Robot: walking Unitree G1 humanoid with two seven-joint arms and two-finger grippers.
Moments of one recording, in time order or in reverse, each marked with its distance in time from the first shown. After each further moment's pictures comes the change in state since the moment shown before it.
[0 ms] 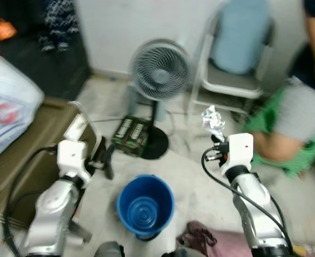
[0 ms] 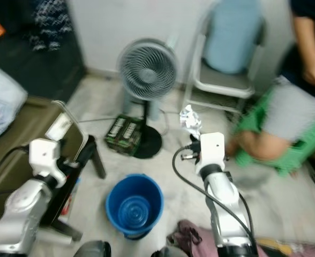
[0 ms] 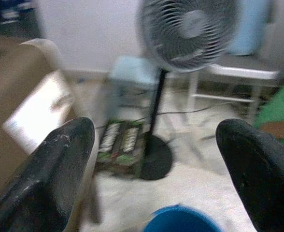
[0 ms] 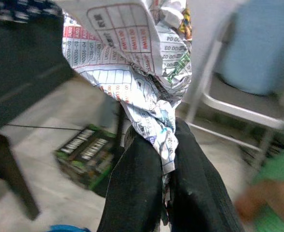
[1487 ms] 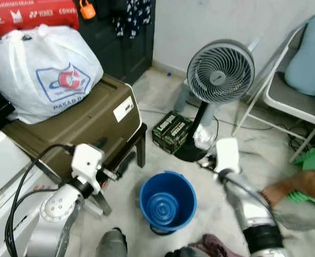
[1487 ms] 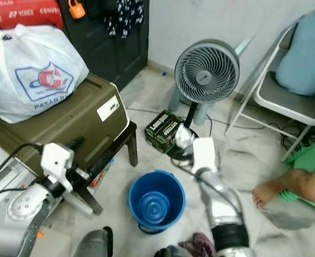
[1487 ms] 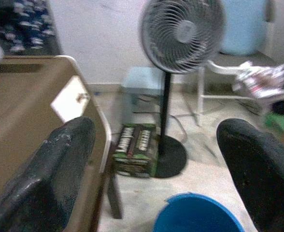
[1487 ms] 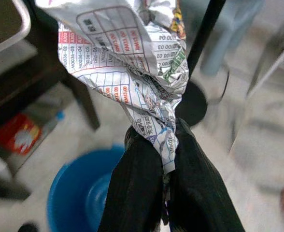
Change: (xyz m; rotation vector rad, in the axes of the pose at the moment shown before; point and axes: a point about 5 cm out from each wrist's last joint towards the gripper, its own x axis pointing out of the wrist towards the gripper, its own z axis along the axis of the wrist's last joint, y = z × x) left arm -0.013 -0.043 0.026 0.144 -0.085 -0.331; right arm 0.020 0.005 -0.056 0.080 0.408 -0.013
